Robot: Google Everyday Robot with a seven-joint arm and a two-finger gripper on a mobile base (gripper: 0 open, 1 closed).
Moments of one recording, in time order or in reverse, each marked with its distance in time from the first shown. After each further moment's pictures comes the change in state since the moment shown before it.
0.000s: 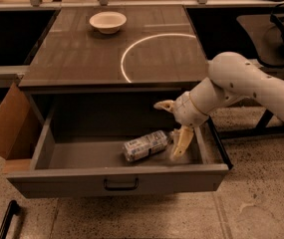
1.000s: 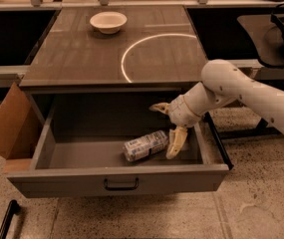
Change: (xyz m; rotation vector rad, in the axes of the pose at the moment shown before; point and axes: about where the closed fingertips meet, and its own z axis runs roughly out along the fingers) arm 0.020 -0.024 0.034 -0.025 -0.046 -0.051
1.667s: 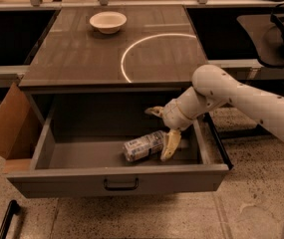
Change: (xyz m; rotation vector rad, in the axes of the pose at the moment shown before) arm 0.005 -0.006 0.027 -0.007 0.023 0.000
